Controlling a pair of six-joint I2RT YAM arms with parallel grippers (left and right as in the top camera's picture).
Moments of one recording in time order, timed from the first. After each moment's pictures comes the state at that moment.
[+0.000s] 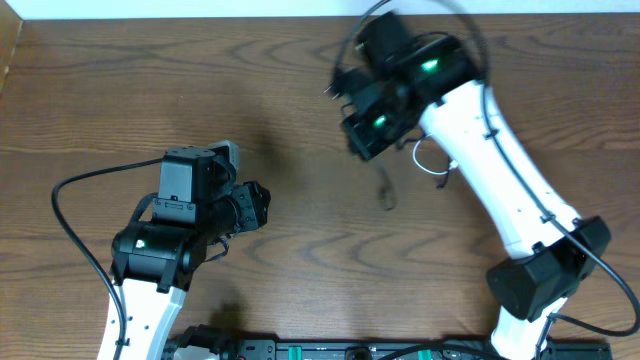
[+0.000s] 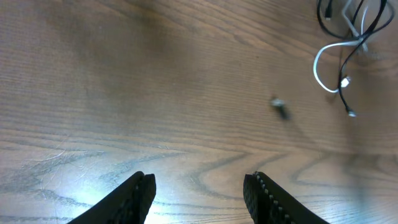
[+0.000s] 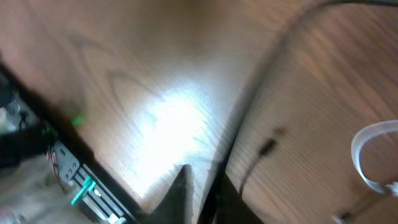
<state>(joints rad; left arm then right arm) -0.18 1.00 0.98 -0.96 0.23 -0.38 0.57 1.94 2.05 -1.41 -0.31 -0.09</state>
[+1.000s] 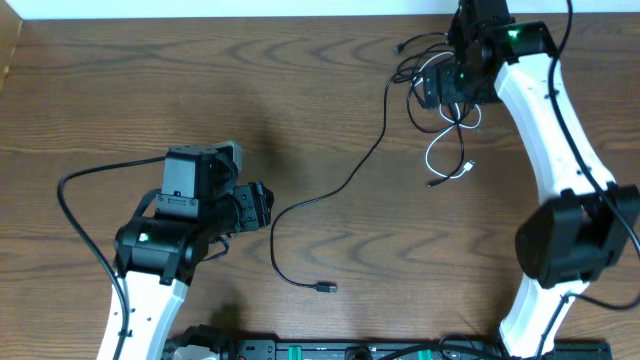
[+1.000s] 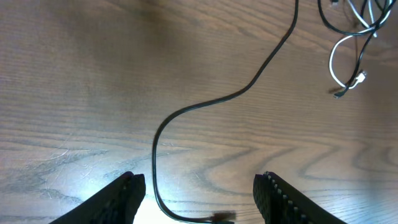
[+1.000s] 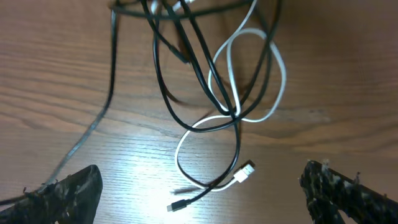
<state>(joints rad) -0.18 1.03 0.98 -0.96 0.23 -0.35 0.17 2.03 1.93 -1.16 0.01 0.10</state>
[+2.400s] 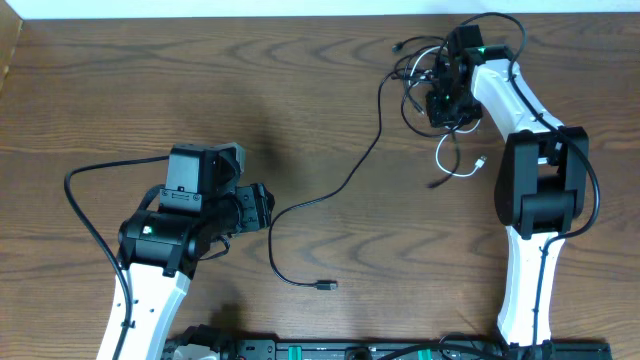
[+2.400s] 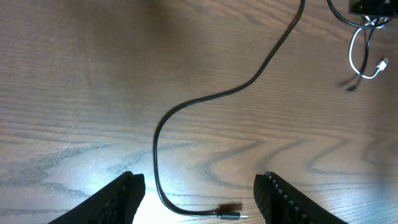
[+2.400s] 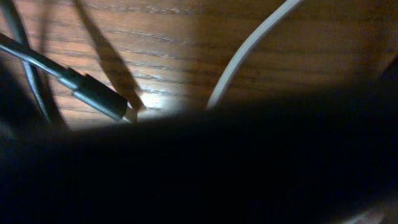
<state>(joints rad) -0.18 1.05 0.98 -0.99 0.23 -0.33 0.12 2.35 1.91 -1.00 -0.09 0.02</state>
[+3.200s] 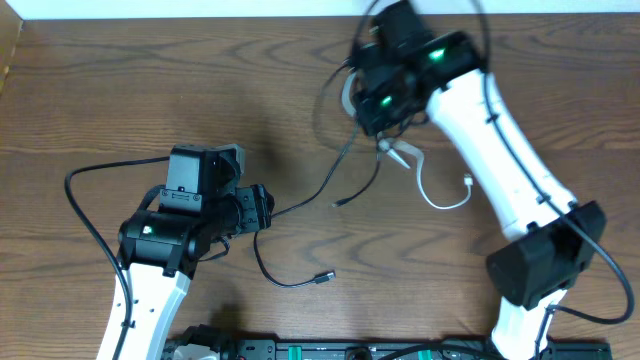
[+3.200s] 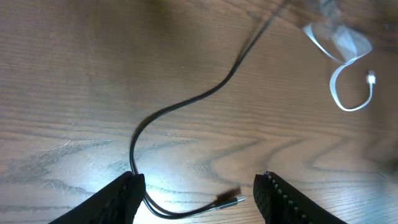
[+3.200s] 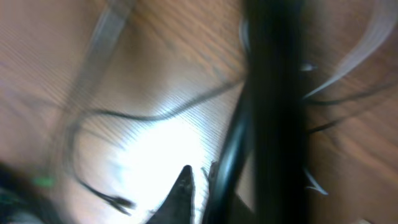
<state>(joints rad) -0.18 1.05 0.98 -0.99 0.23 -0.33 0.52 1.99 2.02 -1.27 -0.16 0.02</state>
